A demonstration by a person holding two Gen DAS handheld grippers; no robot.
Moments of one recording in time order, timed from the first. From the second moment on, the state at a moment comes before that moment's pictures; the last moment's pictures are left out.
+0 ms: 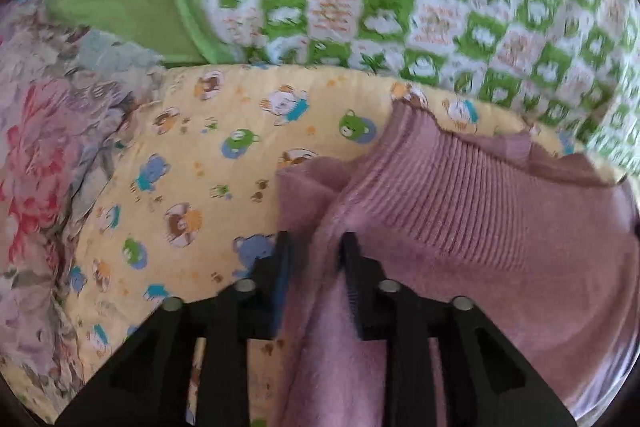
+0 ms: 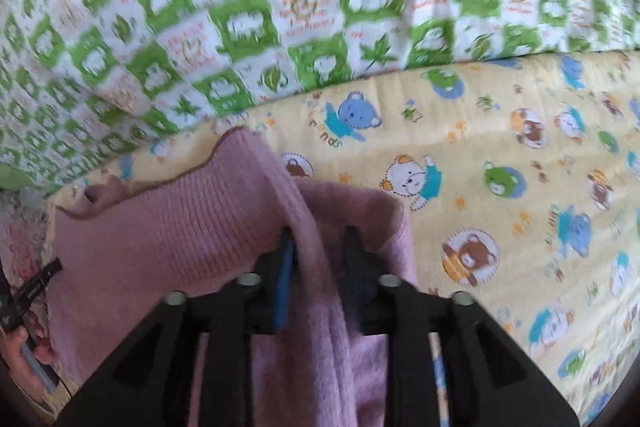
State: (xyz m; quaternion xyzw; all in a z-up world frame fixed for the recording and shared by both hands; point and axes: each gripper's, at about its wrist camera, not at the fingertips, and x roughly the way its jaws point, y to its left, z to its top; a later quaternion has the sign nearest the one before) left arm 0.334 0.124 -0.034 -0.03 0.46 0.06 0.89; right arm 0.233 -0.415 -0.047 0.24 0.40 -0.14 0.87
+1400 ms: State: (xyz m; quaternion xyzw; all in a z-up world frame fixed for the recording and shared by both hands) left arm 0.182 0.135 -0.077 -0.04 0.53 0.02 0.84; right arm 0.069 -0.382 -0.085 0.28 0.50 -0.10 0.81
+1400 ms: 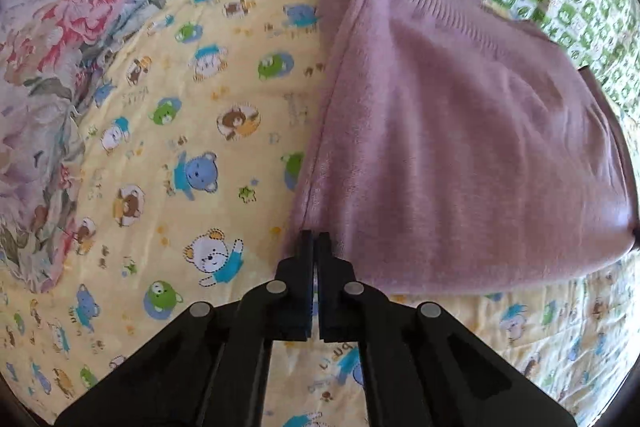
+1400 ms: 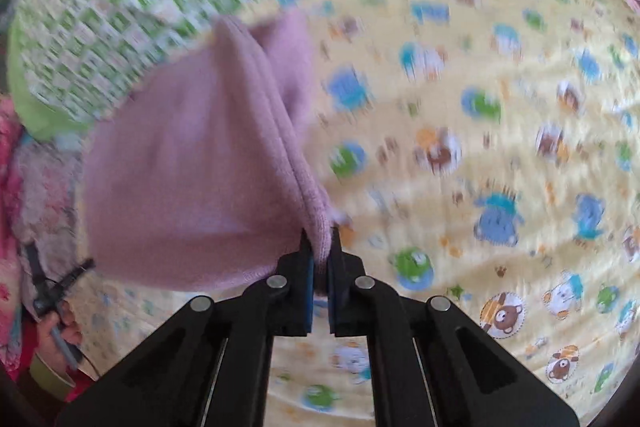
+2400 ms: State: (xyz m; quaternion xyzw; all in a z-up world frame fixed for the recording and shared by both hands) left arm 0.180 0.110 -0.082 -0.12 0.54 0.03 0.83; right arm 0.281 -0.351 -0.062 0.35 0.35 -0.01 0.87
